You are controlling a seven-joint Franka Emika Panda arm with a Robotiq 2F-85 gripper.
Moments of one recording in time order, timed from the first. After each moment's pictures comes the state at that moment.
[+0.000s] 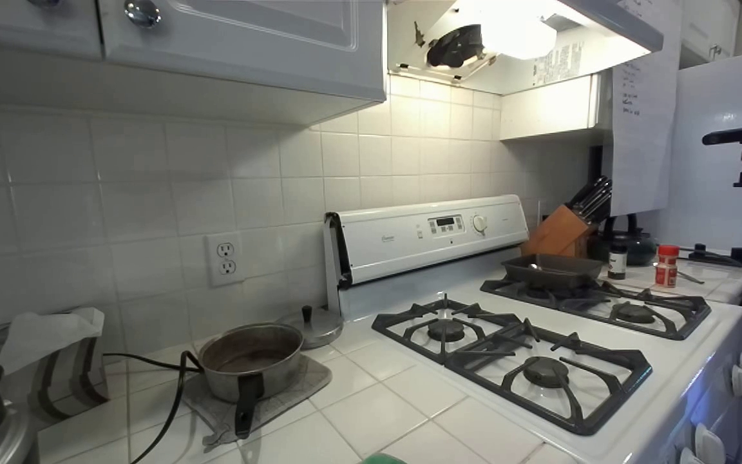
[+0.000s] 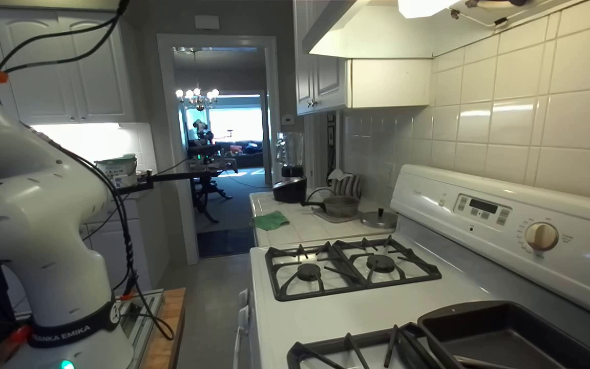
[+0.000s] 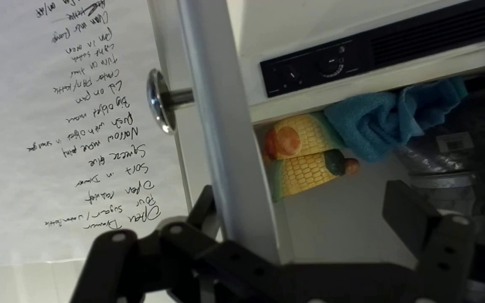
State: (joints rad) arm -0.11 -0.61 -0.35 -1.54 0.03 2.16 -0.03
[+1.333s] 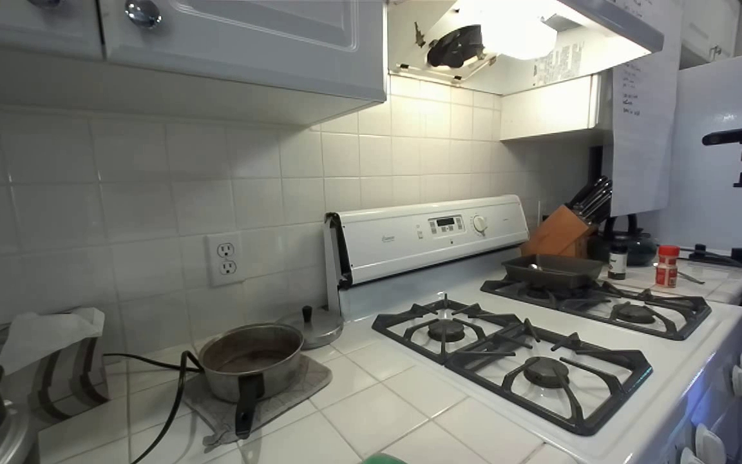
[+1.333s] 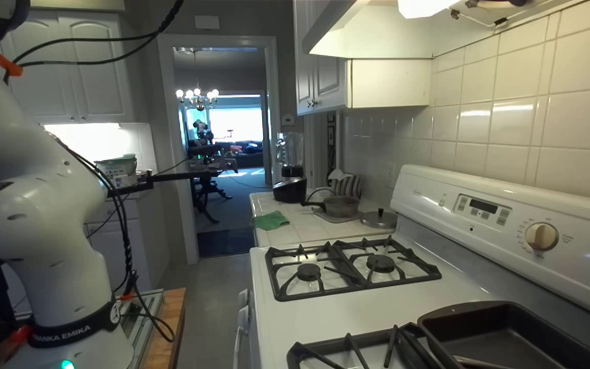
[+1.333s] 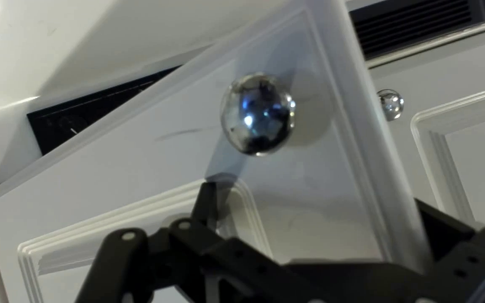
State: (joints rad) arm 0.01 -0.43 -0.25 -1.48 0.25 2.22 -0.02
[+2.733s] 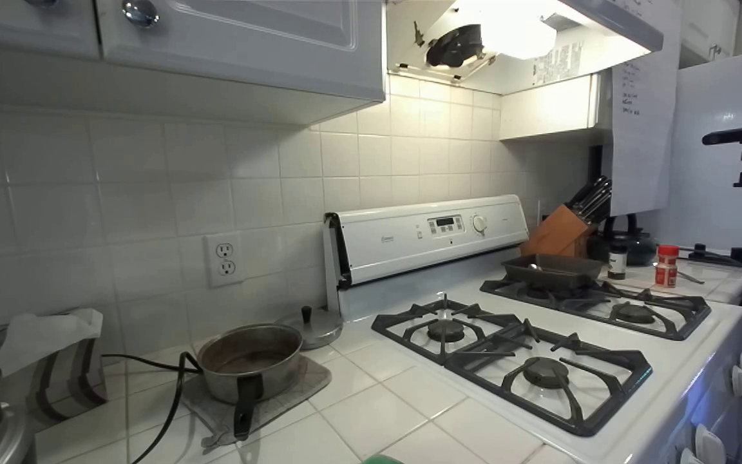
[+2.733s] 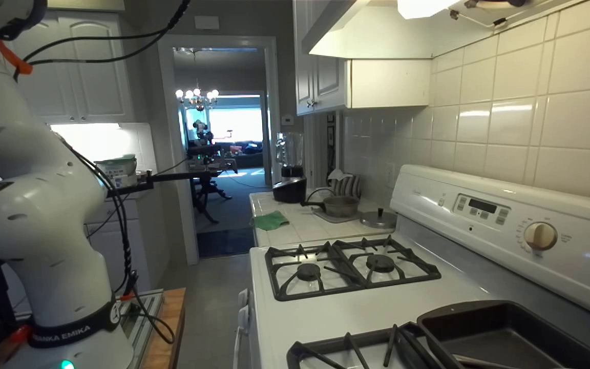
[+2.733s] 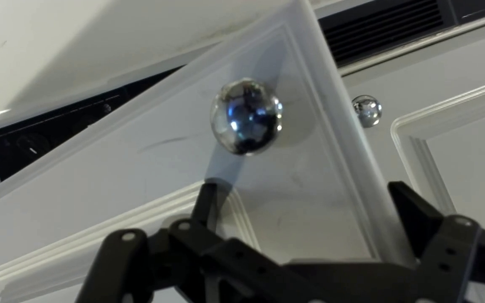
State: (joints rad) arm 0.02 -0.35 -0.24 -1.39 0.30 2.15 0.00
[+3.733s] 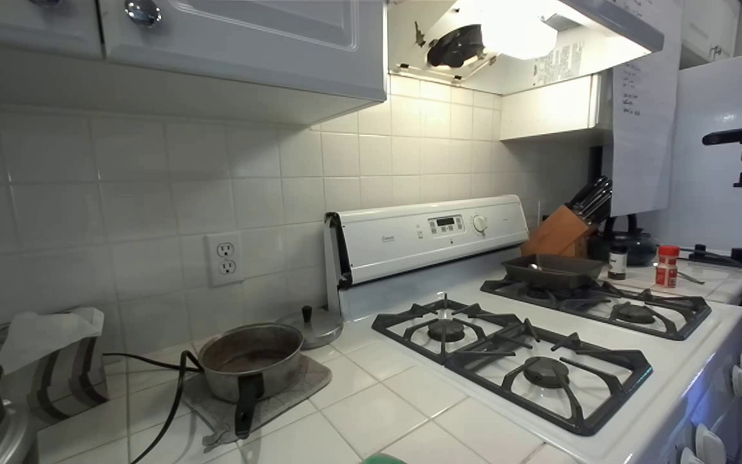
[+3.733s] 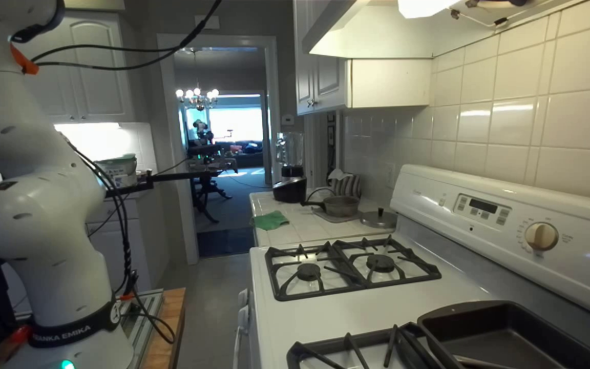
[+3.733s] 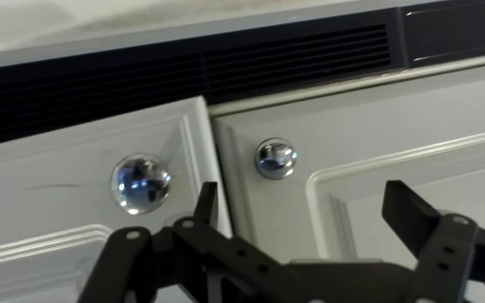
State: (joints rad) arm 0.05 -0.28 -0.10 -1.41 0.20 2.29 -0.01
